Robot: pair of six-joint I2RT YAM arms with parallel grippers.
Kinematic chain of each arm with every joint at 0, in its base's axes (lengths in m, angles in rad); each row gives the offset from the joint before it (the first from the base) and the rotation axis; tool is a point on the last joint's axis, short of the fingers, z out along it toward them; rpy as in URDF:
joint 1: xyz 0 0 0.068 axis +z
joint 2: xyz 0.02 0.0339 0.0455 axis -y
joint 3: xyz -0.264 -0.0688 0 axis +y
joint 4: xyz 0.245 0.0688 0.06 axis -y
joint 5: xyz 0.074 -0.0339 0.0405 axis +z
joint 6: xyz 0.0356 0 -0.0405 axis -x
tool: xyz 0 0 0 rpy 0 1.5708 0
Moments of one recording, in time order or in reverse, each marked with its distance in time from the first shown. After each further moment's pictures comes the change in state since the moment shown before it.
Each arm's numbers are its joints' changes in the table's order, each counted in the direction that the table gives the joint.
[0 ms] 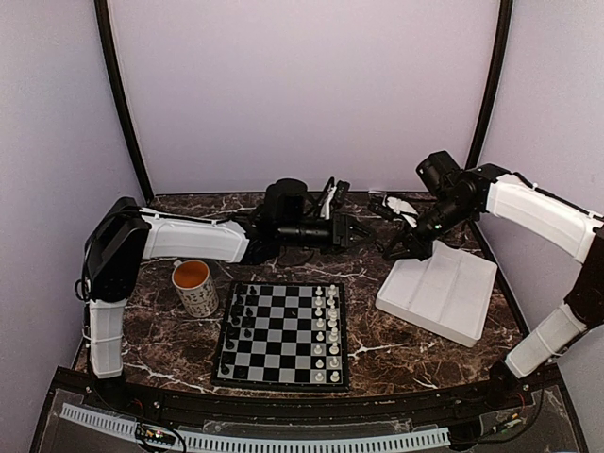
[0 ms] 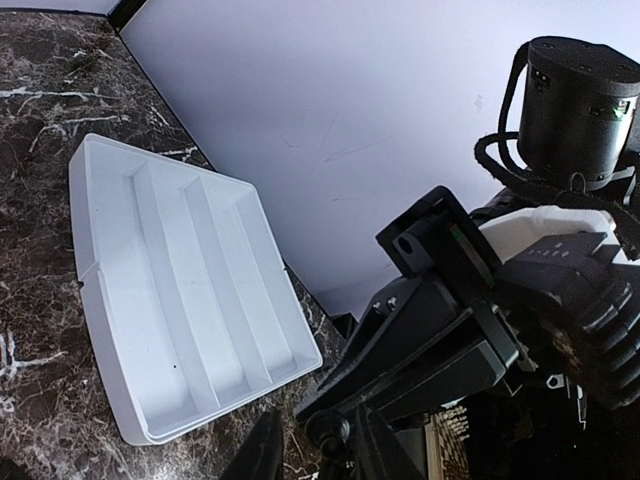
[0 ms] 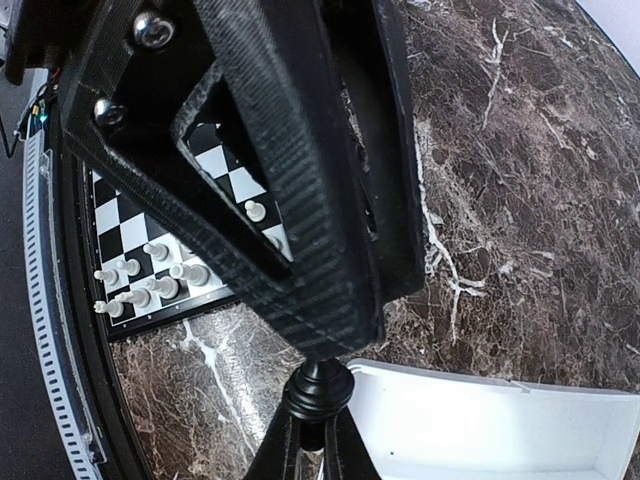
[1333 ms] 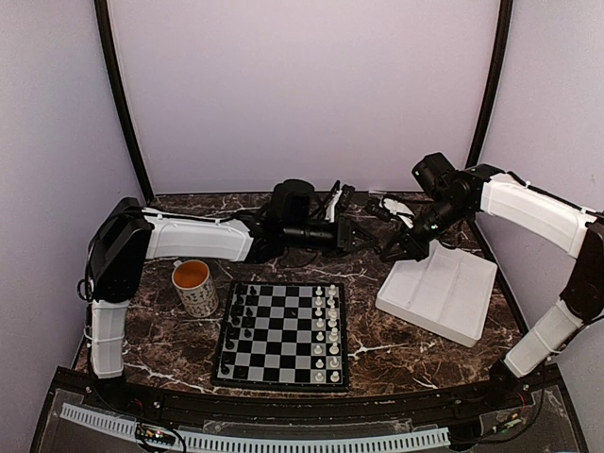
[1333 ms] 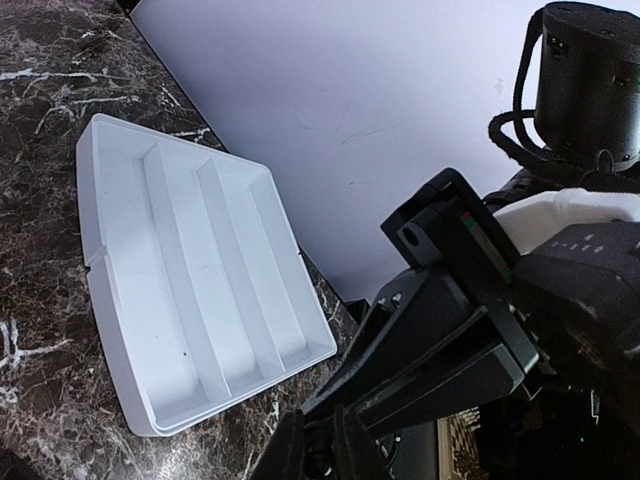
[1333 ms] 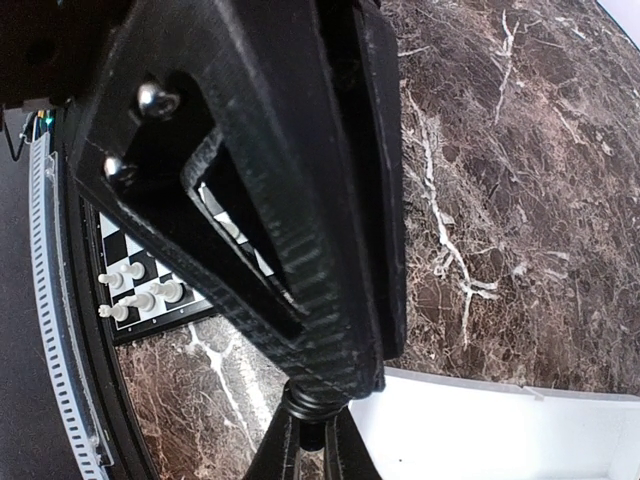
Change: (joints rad) left arm -0.011 -0.021 -0.047 -0.095 0.002 -0.037; right arm 0.000 -0.040 -0.013 -0.002 0.021 -0.008
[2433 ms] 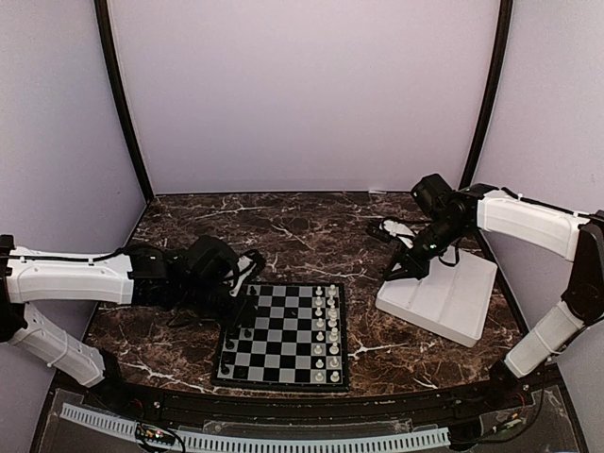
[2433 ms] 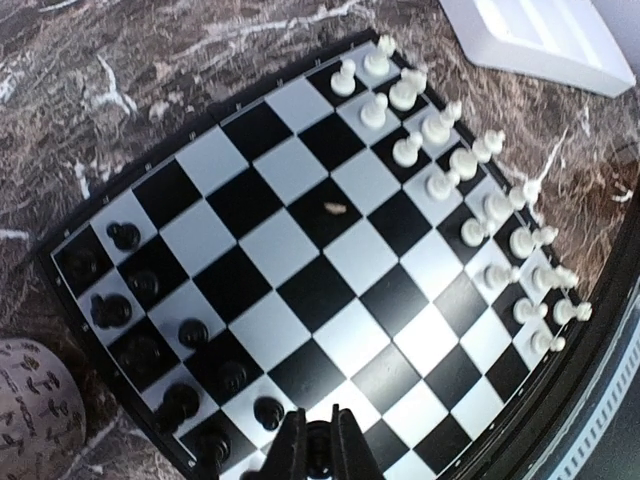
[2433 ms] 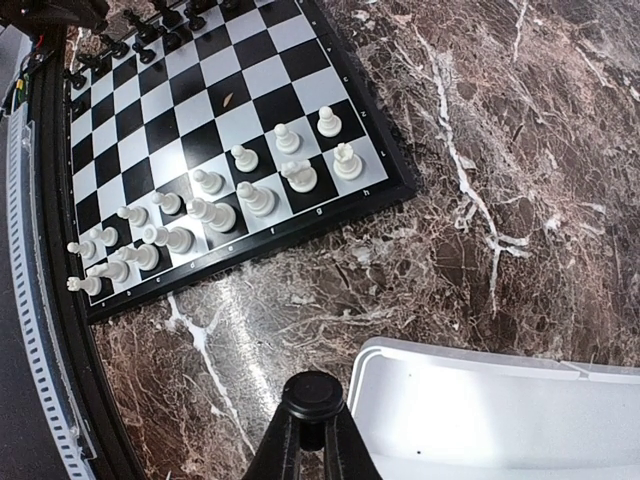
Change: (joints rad) left arm -0.080 0.752 0.677 -0.745 0.616 -0.459; right arm 0.000 0.012 0.159 0.086 -0.038 0.008
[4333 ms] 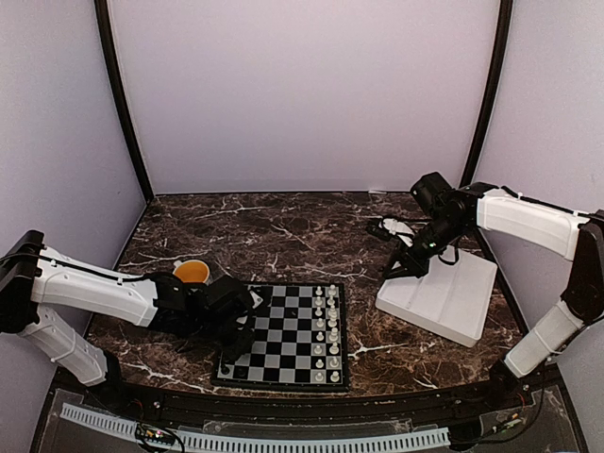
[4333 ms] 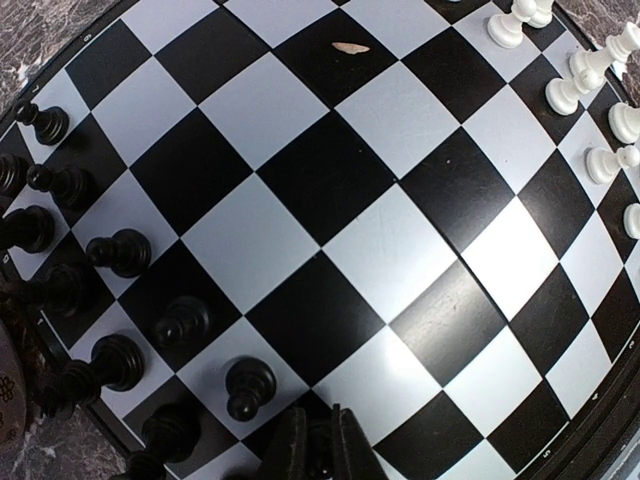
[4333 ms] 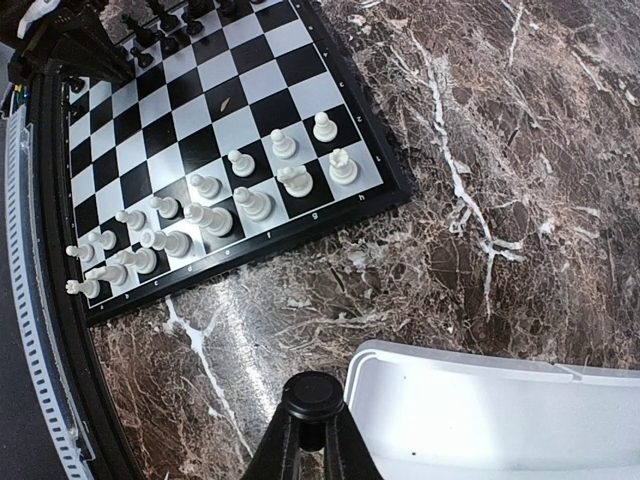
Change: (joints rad) left arm -0.113 -0.116 0.138 0.069 0.103 0.027; right arm 0.000 -0.005 -0.013 -0.001 -0.003 0.000
